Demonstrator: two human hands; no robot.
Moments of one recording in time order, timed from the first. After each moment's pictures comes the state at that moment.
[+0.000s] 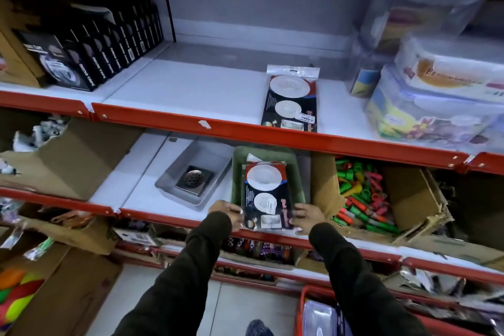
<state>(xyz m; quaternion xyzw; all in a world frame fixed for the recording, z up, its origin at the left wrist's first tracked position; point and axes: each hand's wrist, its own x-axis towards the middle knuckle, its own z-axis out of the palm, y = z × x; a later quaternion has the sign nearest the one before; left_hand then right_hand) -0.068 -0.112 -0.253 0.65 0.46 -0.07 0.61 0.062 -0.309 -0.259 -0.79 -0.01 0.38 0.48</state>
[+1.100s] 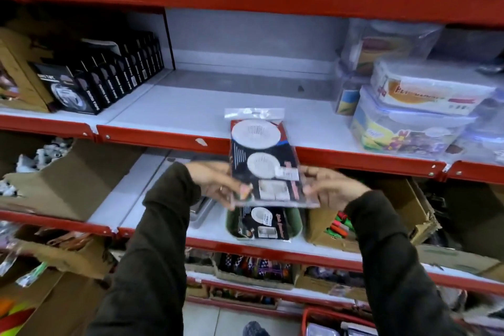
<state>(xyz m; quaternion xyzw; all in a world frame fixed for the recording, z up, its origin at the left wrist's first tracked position) -0.073 -0.086 -0.064 0.71 0.11 -0.23 0.65 0.102 -0.340 -0.108 -0.54 -0.26 0.55 0.58</state>
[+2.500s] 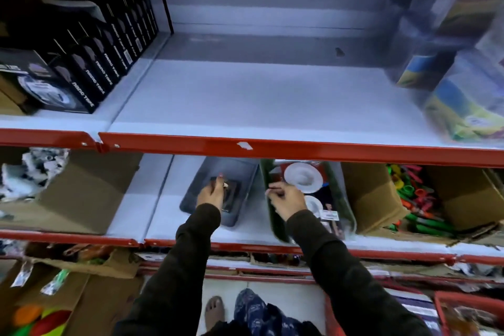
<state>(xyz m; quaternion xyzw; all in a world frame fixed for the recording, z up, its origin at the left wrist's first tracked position) -0.051 0.052 -0.251 0.66 0.50 0.05 0.56 0.030 -0.117 -0.247 -0.85 -0.11 0.23 0.47</state>
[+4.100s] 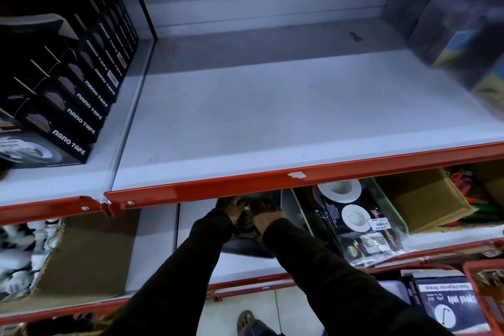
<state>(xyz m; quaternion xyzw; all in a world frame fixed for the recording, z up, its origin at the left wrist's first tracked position) -0.003 0.161 -0.314 0.92 0.16 -0.24 0.27 0.028 0.029 -0.316 -0.91 -0.35 0.24 0.00</state>
